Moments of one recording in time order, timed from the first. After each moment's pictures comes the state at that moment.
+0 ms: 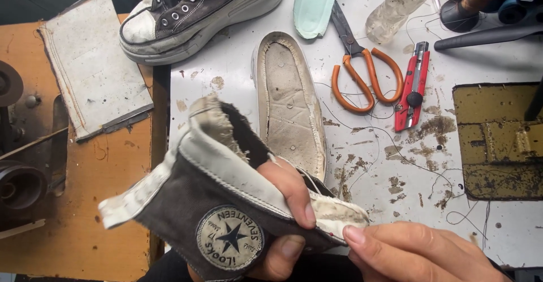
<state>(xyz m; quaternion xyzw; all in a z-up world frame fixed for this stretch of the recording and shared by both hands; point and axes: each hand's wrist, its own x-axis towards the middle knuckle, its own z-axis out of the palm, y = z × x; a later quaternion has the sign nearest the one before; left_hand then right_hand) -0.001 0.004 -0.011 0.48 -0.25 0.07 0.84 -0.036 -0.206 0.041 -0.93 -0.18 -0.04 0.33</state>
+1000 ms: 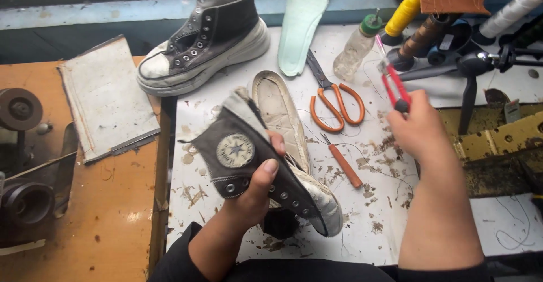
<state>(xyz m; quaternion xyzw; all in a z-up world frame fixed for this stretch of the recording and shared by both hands) 0.025 0.006 -0.013 0.61 -0.16 0.10 0.77 0.101 -0.246 0.032 -0.89 0.29 0.19 0.29</state>
